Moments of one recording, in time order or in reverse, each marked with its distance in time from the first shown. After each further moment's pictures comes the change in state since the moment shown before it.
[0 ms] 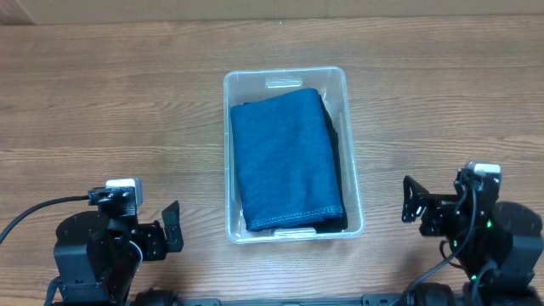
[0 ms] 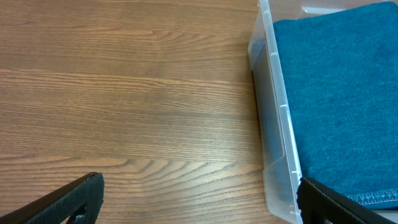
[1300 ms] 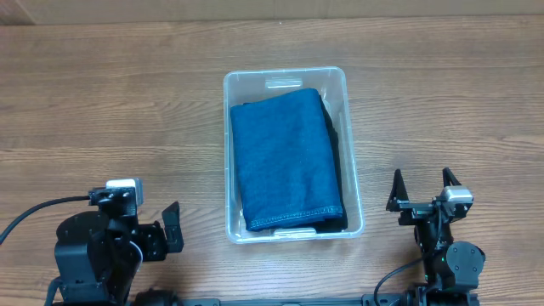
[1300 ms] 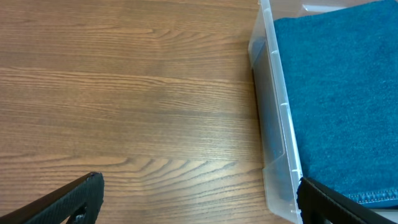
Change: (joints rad) left arm 0.000 -0.006 -0.002 -0.010 -0.001 0.000; right arm 0.000 -0.457 -0.776 0.806 0.061 -0.032
